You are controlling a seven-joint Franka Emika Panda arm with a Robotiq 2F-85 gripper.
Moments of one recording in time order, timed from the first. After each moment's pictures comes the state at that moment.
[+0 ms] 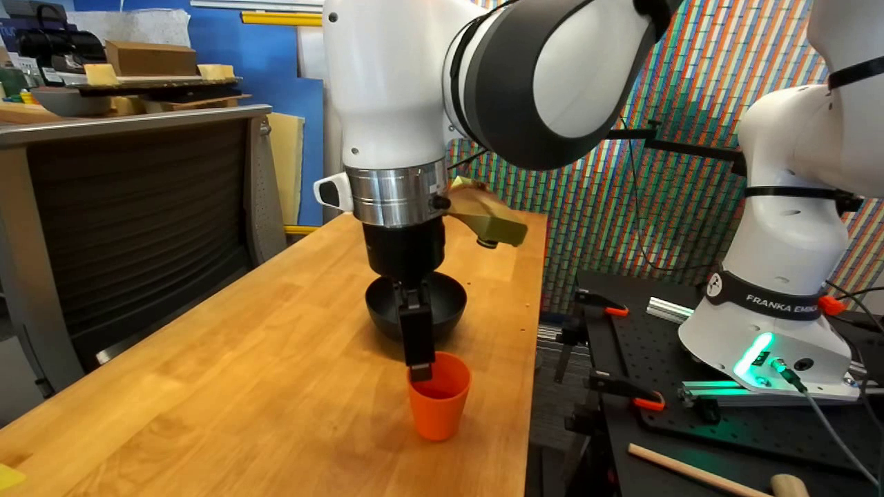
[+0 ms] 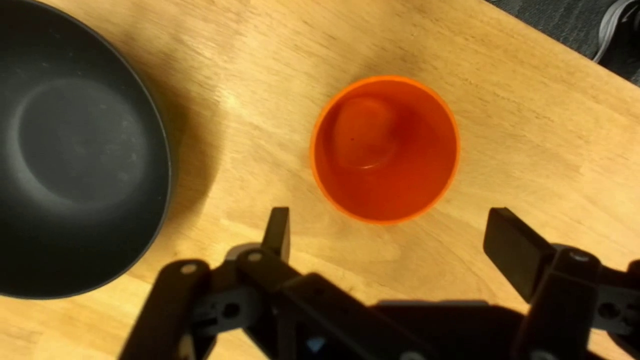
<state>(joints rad) 0.27 0.25 0.26 -2.22 -0.07 2.36 0.14</state>
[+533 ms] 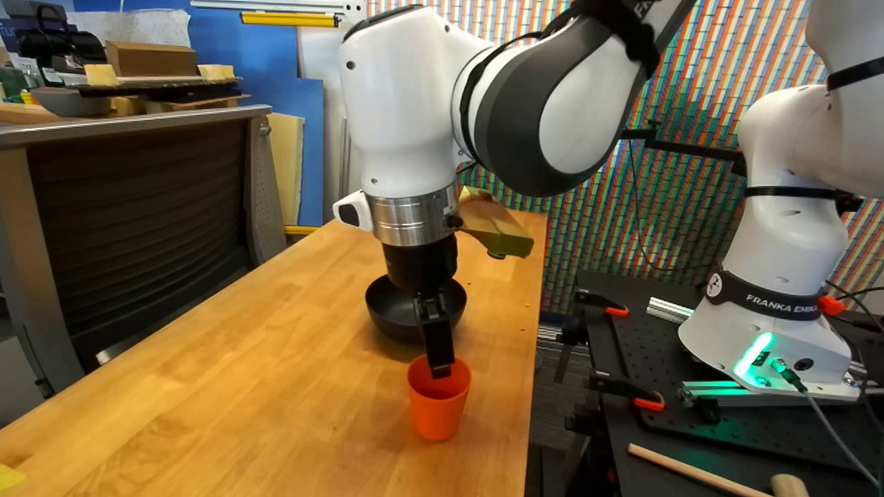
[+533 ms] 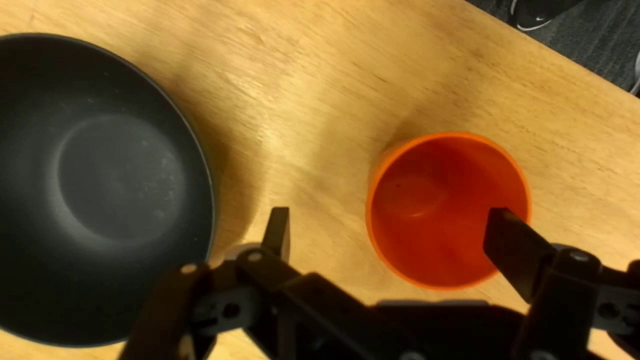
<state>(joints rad) 0.27 0.26 0.23 -2.27 -0.14 2.36 0.14</state>
